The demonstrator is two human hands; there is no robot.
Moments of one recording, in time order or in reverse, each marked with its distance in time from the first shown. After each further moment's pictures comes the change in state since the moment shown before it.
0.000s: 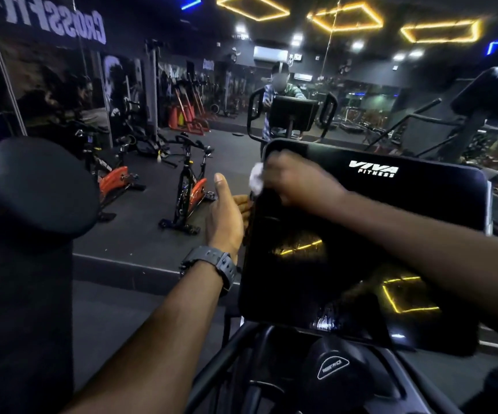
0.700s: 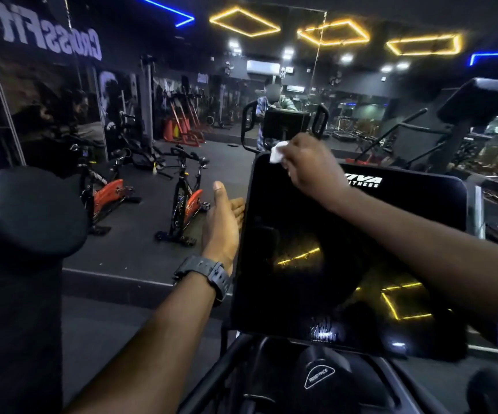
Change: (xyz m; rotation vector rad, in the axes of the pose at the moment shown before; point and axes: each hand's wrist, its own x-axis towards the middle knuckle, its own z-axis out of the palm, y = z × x) left_hand -0.012 0.015 0.008 -0.052 -0.120 0.063; right_hand 0.003 0.038 -0.018 -0.056 0.219 0.362
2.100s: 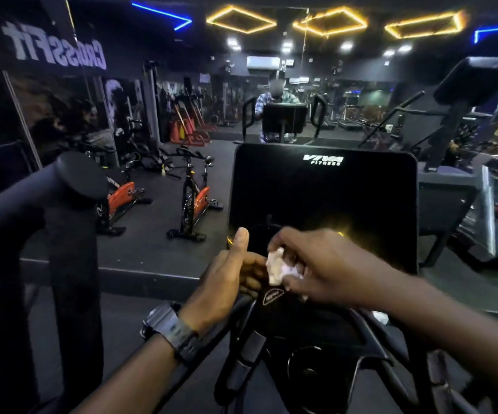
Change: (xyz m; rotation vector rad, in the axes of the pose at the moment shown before) left_hand -0.168 0.006 -0.009 0.333 -0.406 0.002; right_hand -0.183 -0.069 -0.135 0.420 -0.502 -0.085
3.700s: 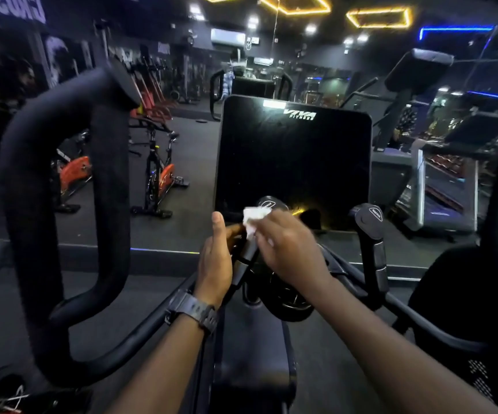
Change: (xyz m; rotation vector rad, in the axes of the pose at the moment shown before) left_hand -0.091 -0.067 0.020 -0.219 0.193 0.037; right_hand -0.051 -0.079 0.117 -0.141 0.575 0.178
